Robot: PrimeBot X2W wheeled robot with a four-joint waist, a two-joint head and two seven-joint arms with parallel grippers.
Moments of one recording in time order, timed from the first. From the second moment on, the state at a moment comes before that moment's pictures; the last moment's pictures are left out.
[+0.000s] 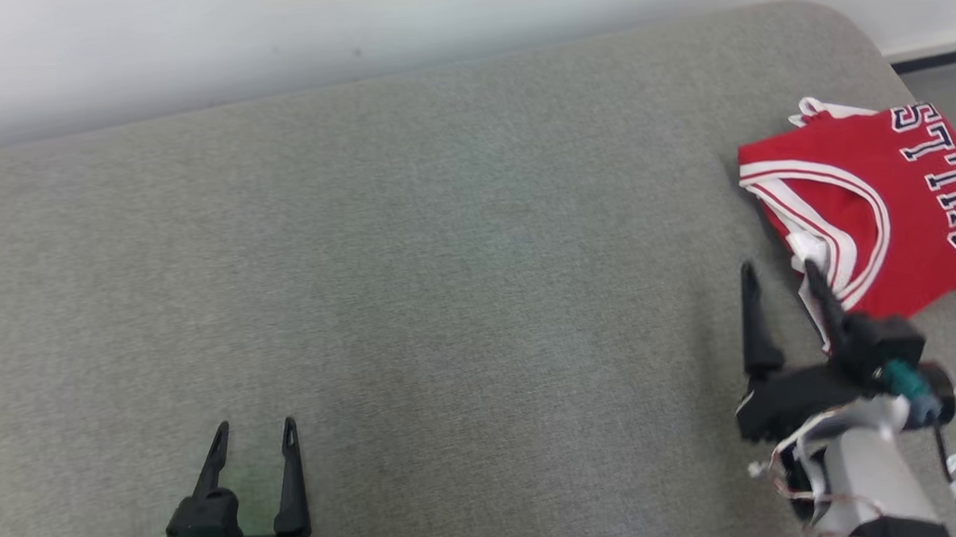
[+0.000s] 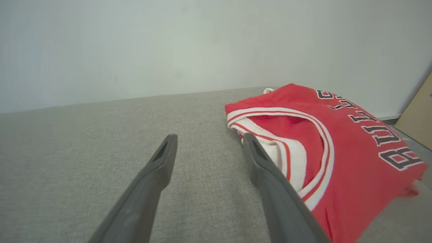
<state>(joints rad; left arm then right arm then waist) -0.13 0.05 -0.05 0.34 -0.06 -0.01 -0.26 -0.40 -0.09 -0.14 0.51 0.02 0.13 -0.26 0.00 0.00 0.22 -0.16</state>
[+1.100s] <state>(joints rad) 0.01 0.05 0.11 0.35 -0.12 -0.04 -0.26 -0.19 -0.05 0.00 0.48 0.13 0.13 -0.26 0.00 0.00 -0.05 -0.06</state>
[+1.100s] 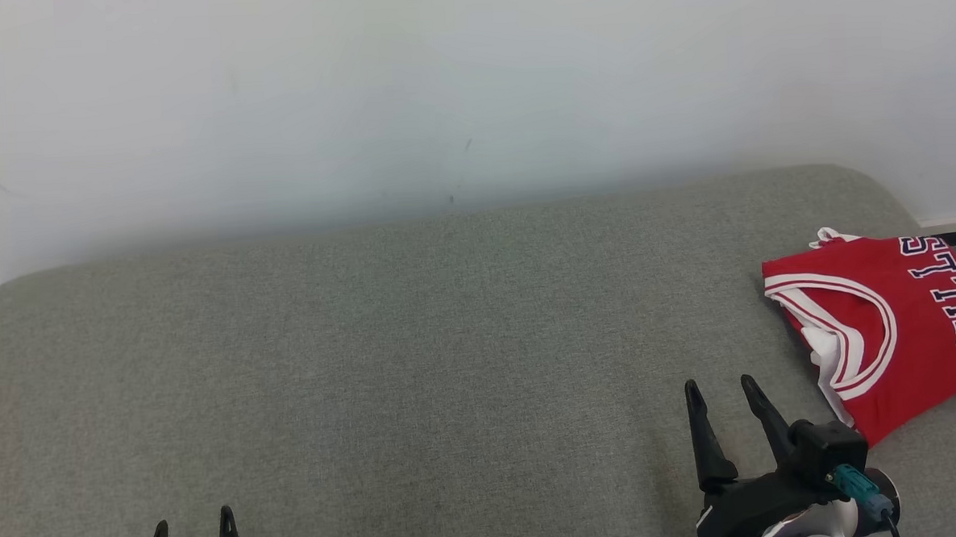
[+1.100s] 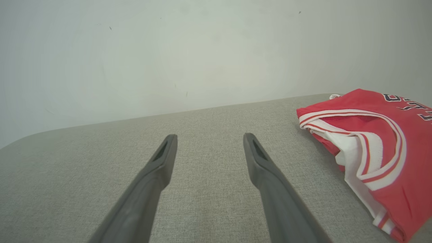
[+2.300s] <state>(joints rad) 0.04 0.05 0.09 0.34 -0.13 -0.05 -0.26 -0.17 -0.05 0.00 0.50 0.16 0.13 -0.26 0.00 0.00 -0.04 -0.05</state>
